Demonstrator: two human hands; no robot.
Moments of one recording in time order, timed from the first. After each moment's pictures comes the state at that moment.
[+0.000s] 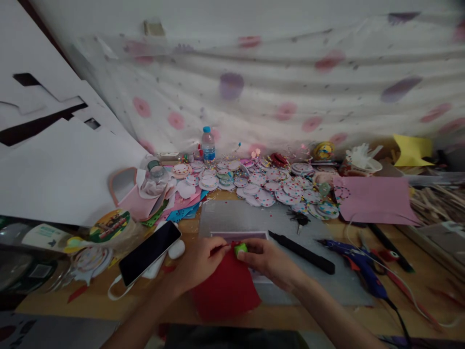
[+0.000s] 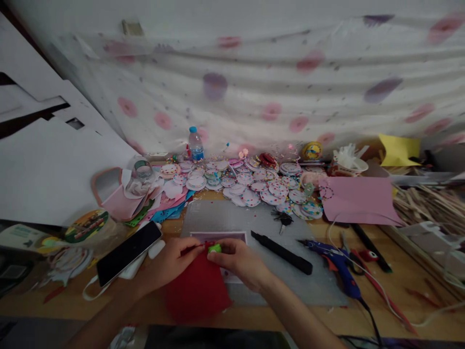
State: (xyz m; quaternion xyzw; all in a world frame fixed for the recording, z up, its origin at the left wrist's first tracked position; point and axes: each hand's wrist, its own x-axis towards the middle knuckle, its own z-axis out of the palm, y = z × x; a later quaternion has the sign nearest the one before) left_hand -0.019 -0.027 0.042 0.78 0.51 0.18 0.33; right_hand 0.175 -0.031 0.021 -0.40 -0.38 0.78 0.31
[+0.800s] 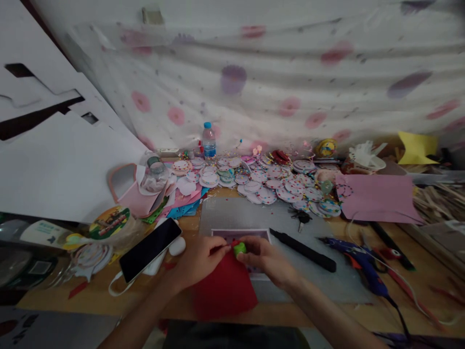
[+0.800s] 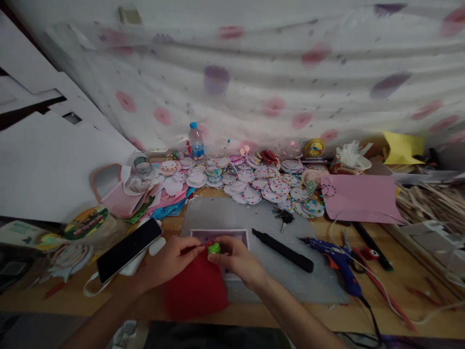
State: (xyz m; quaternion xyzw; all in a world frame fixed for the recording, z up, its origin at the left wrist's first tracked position) left_hand -0.022 -0.026 0.041 0.77 0.50 0.16 0.35; right_hand 0.169 -0.030 0.004 -0.42 -0.42 0.73 0.33
